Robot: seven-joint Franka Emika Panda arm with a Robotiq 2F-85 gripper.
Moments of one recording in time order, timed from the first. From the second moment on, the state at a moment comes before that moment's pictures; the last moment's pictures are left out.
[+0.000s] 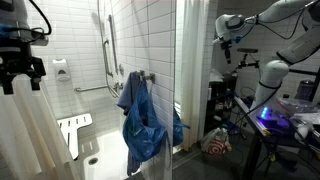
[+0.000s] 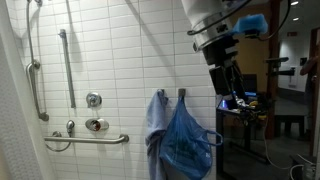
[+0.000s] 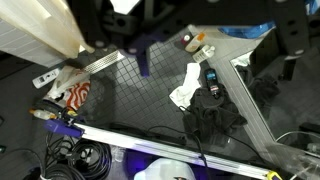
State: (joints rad) arm 0.15 -0.73 0.20 -2.49 0.03 1.47 0.08
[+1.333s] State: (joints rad) arm 0.07 -0.58 0.14 -2.45 0.03 1.63 0.14
